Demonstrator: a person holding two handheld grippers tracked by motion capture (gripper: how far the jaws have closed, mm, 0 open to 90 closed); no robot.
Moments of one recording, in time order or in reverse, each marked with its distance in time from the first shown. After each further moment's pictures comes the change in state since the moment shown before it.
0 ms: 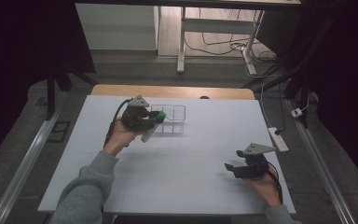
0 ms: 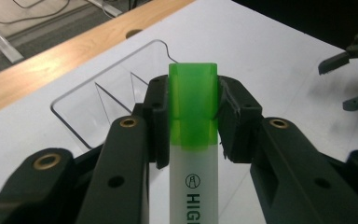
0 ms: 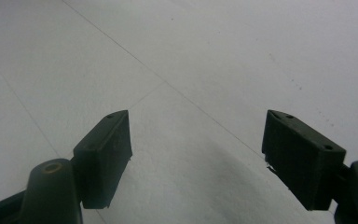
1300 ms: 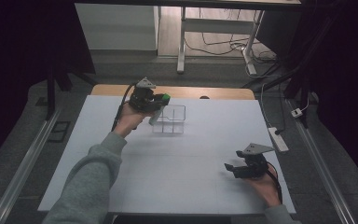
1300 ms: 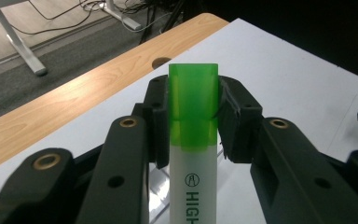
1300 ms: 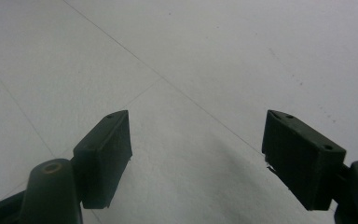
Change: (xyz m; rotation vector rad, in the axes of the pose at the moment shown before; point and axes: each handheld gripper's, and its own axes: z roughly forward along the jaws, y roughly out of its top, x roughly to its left) left arm 0.028 0.042 0.027 -0.031 0.053 -0.032; right arm -0.001 -0.001 0.003 0.016 -0.004 0.006
